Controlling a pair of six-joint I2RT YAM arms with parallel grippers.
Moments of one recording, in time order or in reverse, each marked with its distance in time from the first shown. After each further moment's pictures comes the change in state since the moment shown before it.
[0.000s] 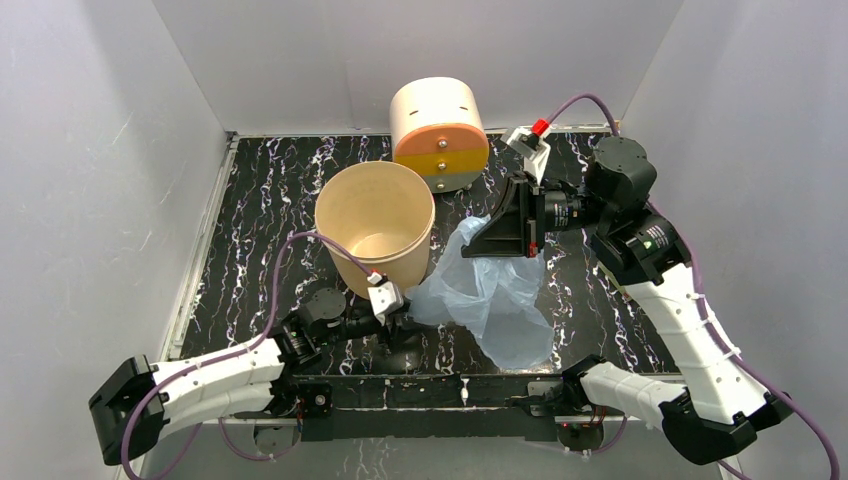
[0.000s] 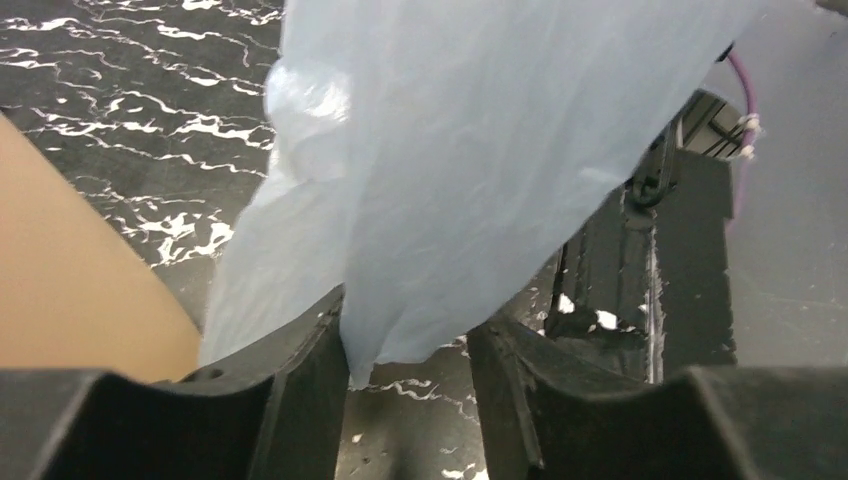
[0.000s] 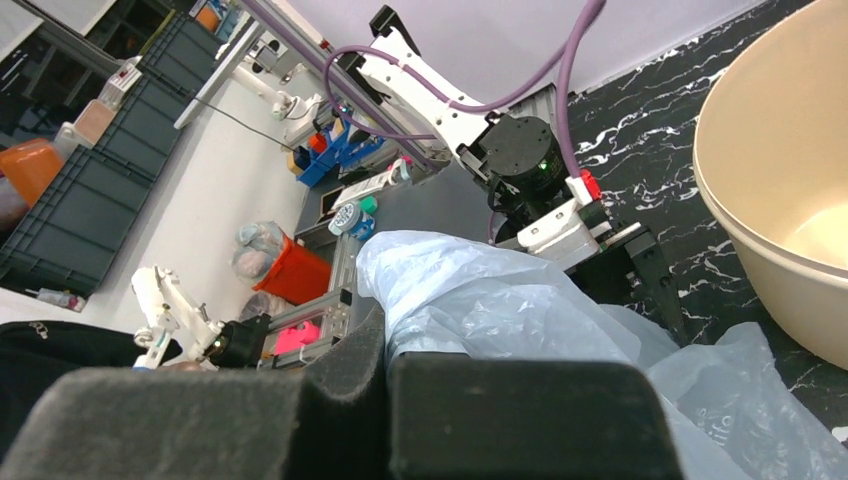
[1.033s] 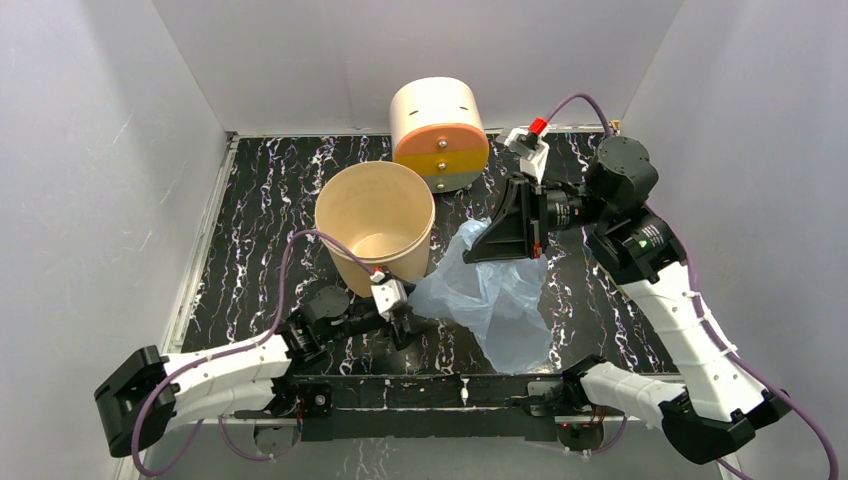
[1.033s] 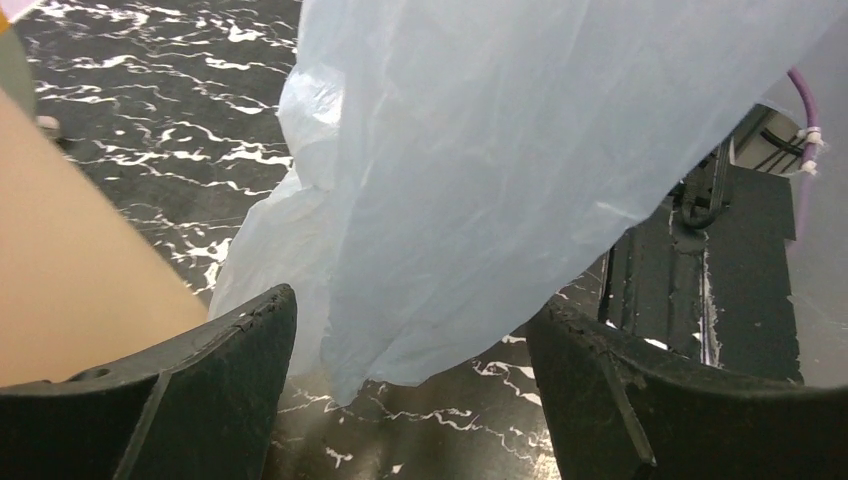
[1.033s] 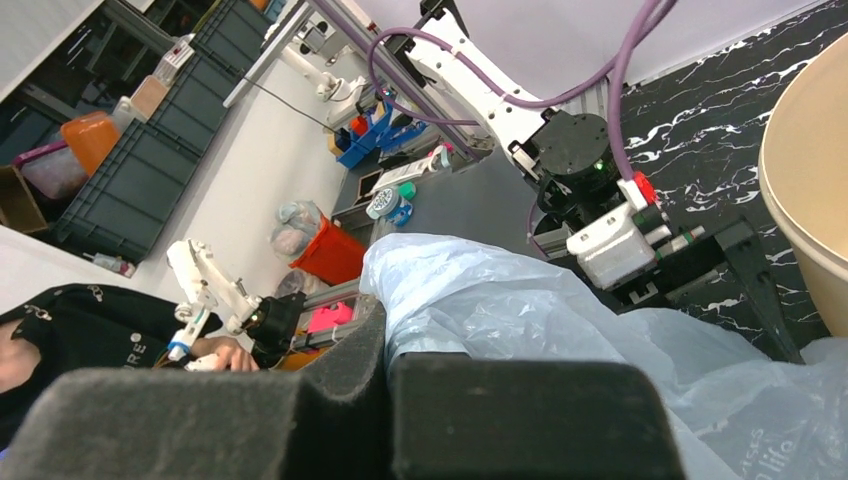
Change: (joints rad) left arm 0.000 0.051 -0.002 0.100 -0.066 0.068; right arm 0.000 -0.002 -0.021 0.122 -0.099 0.114
